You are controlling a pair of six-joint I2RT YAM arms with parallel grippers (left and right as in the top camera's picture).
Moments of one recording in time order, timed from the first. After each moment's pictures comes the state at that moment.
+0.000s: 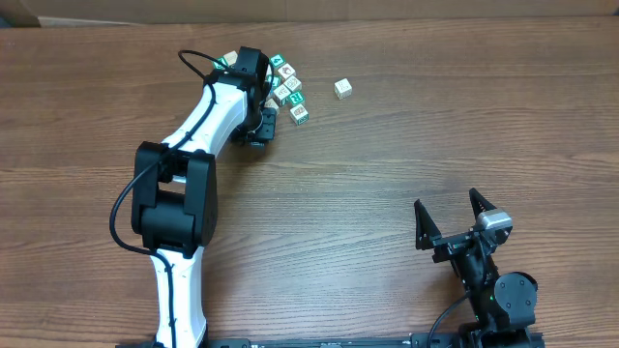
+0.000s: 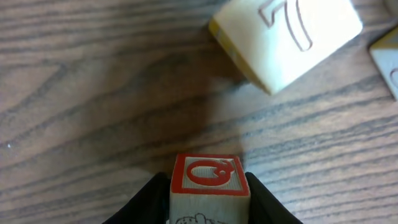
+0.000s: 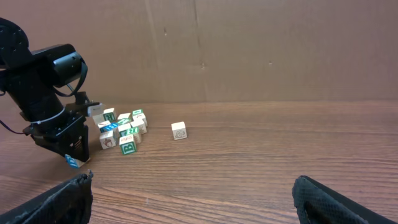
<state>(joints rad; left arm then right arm) -0.24 2.25 1.74 -0.89 -0.04 -0.15 0.13 0.01 0.02 -0.02 -0.12 0.12</state>
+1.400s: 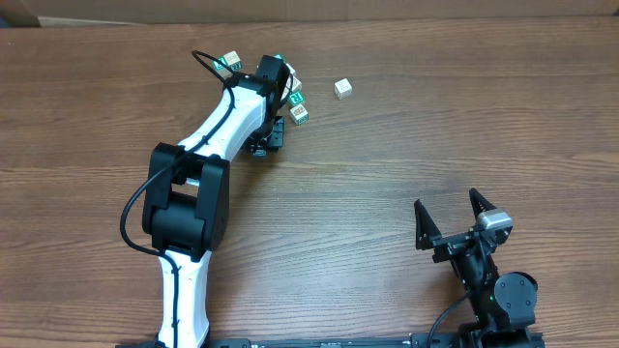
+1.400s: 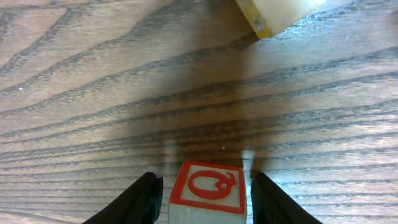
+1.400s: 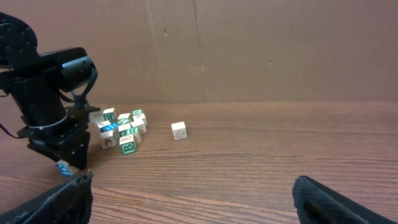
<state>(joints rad) -0.31 2.25 1.74 -0.96 -0.19 -0.28 0.13 0.01 0.02 -0.02 -0.12 0.12</state>
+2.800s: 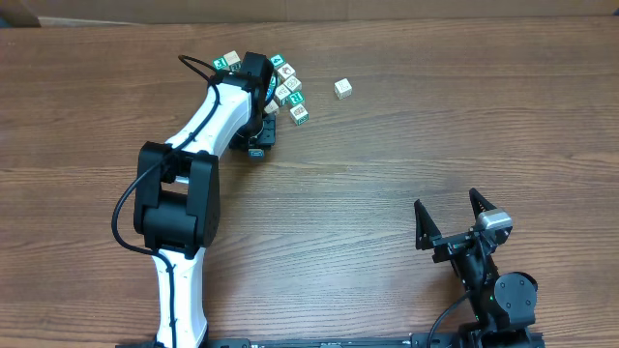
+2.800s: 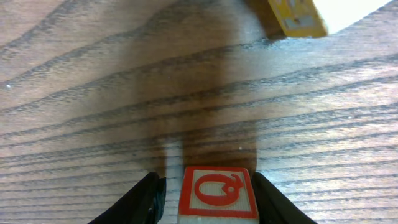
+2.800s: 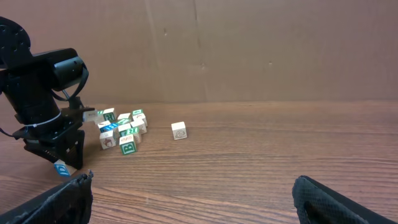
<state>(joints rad) -0.25 2.25 1.74 -0.97 -0.08 -0.26 0.13 0.01 0.02 -0.03 -0.12 0.12</state>
